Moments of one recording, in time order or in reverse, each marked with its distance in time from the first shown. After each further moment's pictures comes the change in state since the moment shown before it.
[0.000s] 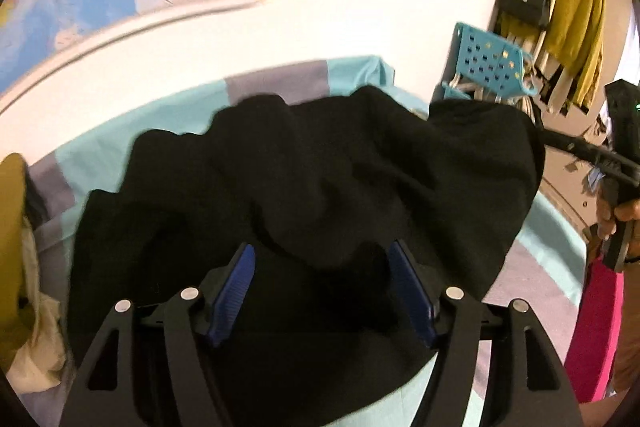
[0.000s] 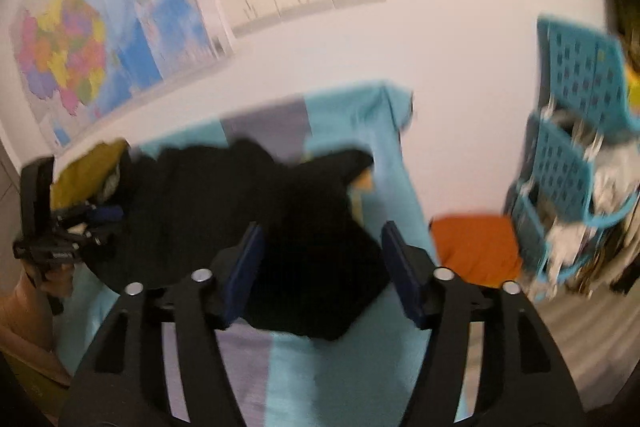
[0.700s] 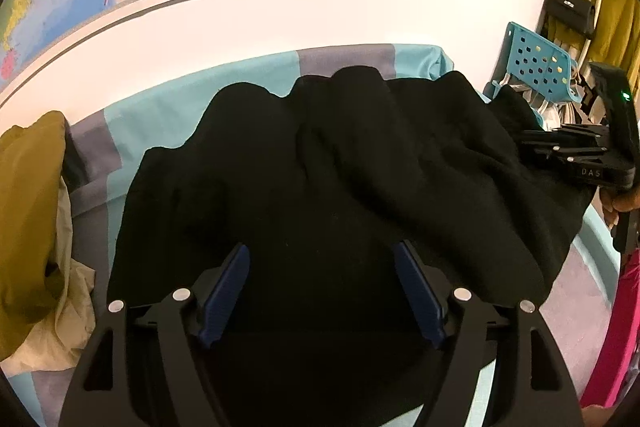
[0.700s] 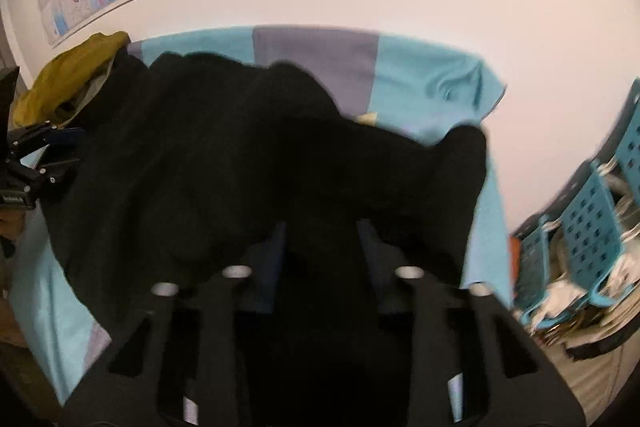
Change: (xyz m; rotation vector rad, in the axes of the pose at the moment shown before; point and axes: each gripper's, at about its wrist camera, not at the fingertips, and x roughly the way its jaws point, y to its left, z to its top) left arm 0.014 0.044 -0.012 -0.072 0.055 0.120; right arm 0.110 0.054 0.017 -0.280 0.266 0.026
